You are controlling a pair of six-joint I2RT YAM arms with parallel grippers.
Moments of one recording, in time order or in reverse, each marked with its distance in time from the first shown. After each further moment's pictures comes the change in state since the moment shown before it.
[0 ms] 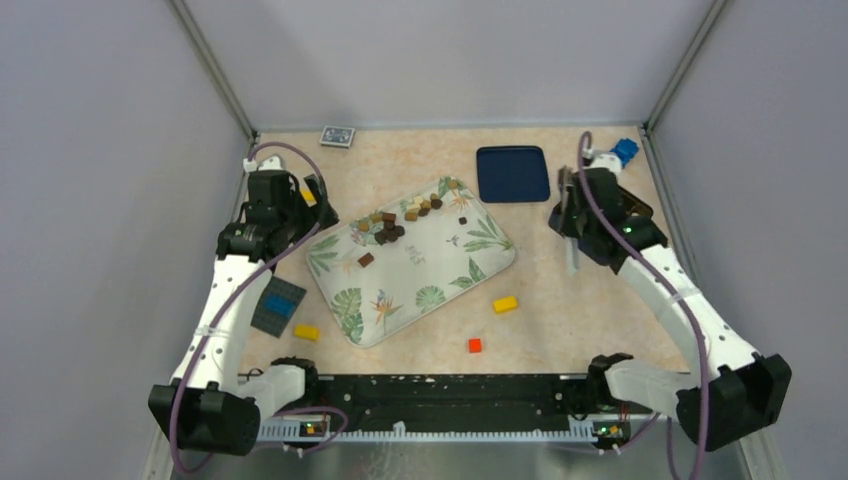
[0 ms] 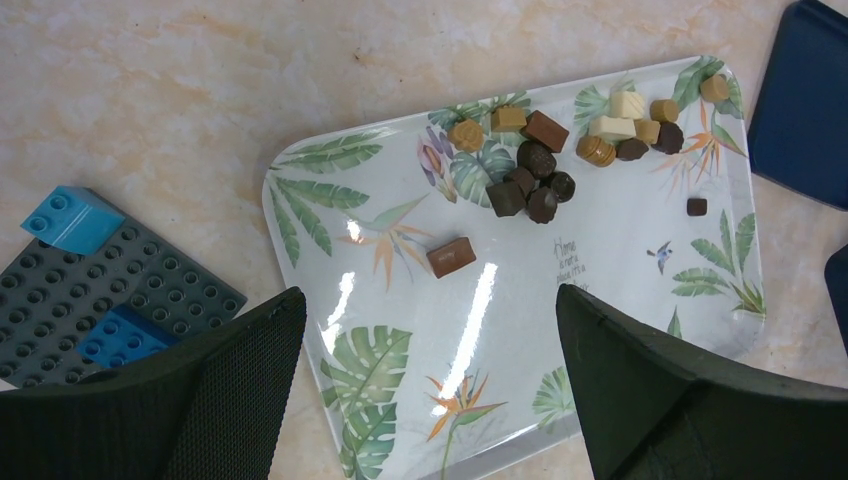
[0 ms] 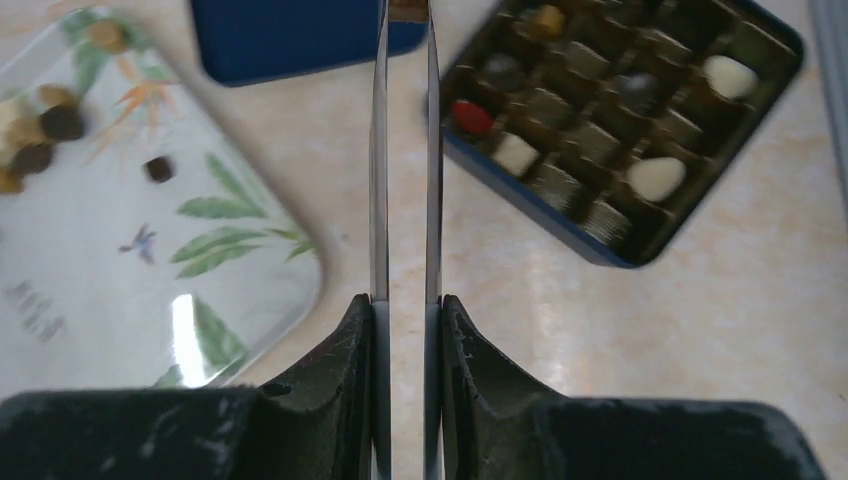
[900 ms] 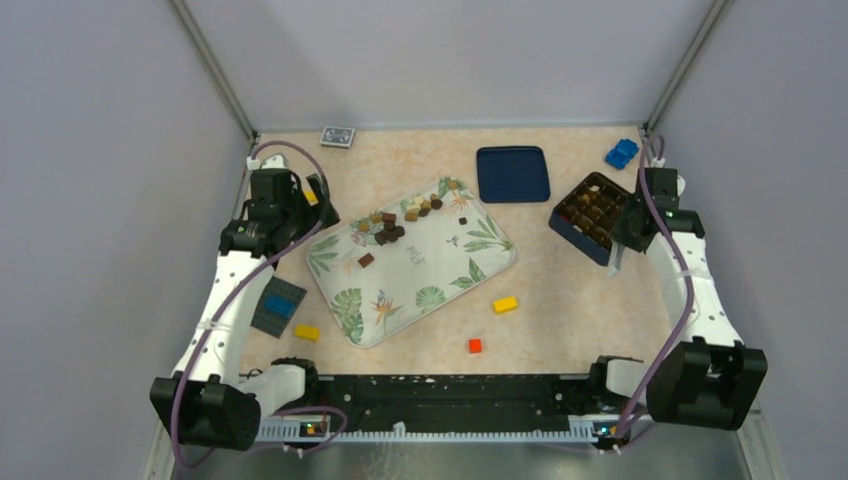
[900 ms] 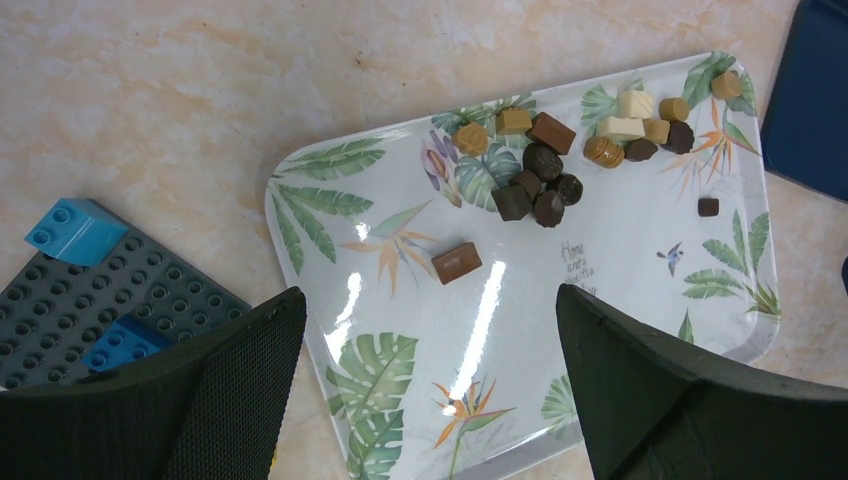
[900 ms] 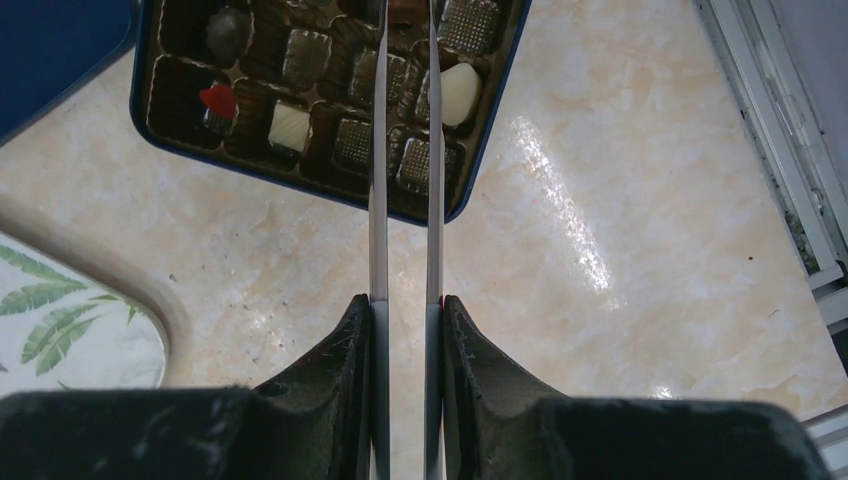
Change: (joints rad) left arm 0.001 0.025 0.000 0.018 0.000 0.023; right arm -0.587 0.040 -0.029 -0.154 -0.191 -0.012
